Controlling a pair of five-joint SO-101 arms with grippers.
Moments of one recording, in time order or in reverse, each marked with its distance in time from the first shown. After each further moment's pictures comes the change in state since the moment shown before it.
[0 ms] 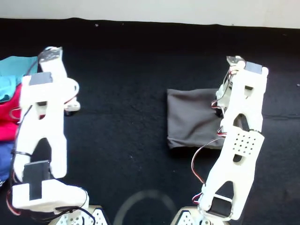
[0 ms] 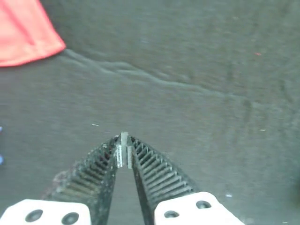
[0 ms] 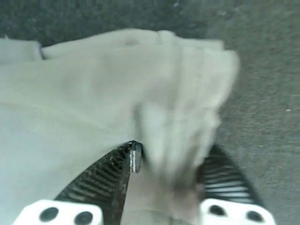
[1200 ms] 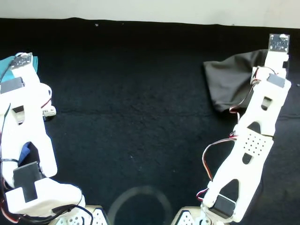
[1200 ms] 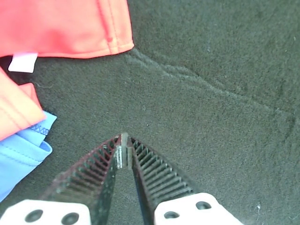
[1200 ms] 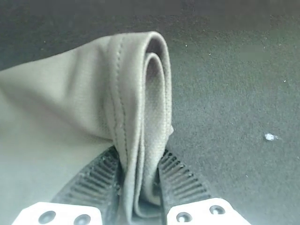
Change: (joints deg) left arm -10.1 0.0 0.0 0.0 -3.4; right arm 10.3 10.3 -17.1 -44.6 3.0
